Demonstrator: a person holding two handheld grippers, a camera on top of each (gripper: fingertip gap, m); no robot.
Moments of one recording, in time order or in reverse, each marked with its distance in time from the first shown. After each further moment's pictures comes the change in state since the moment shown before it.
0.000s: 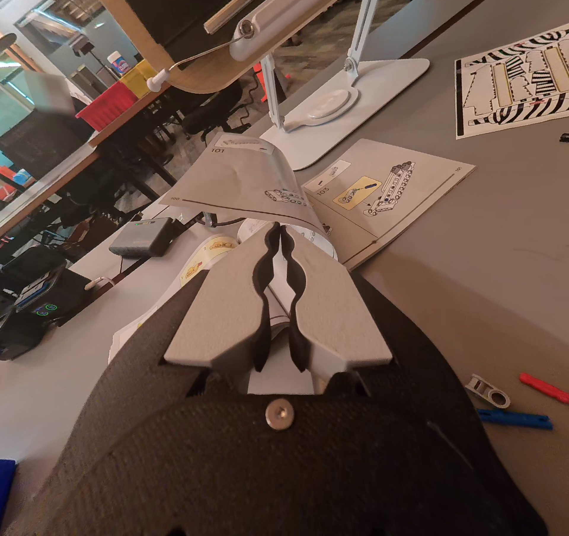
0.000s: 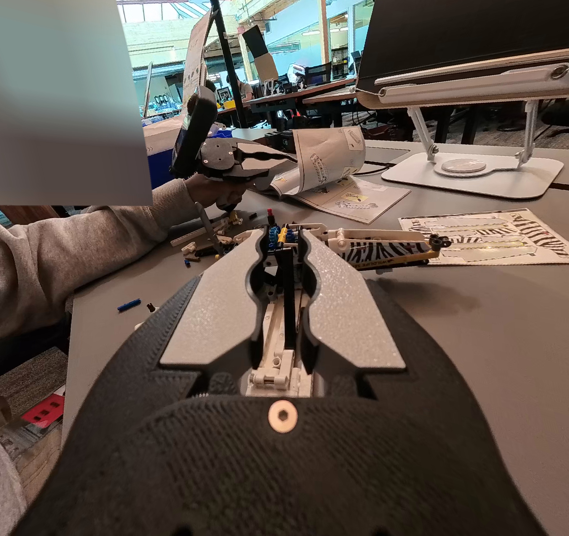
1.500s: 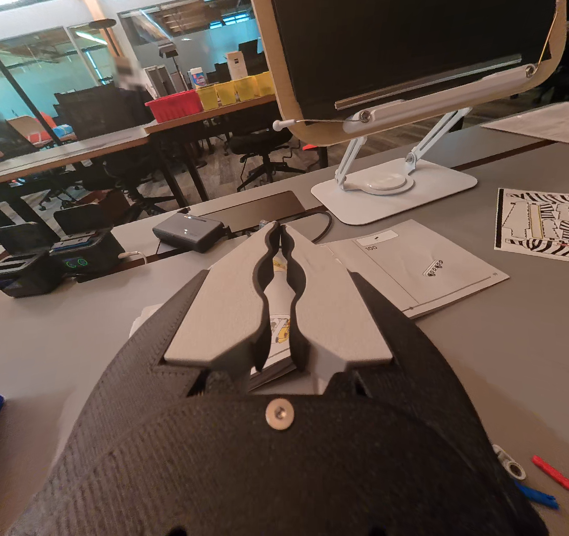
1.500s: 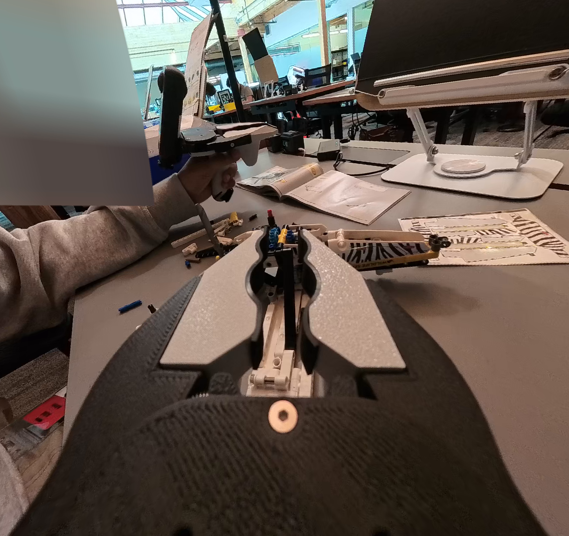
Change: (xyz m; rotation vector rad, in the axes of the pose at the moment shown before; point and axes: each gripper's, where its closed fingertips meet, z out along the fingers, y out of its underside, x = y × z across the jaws) left arm -0.066 -0.022 -0.024 0.151 -0.162 -0.311; right arm 0.000 -0.001 0.000 0.006 0.000 0.004
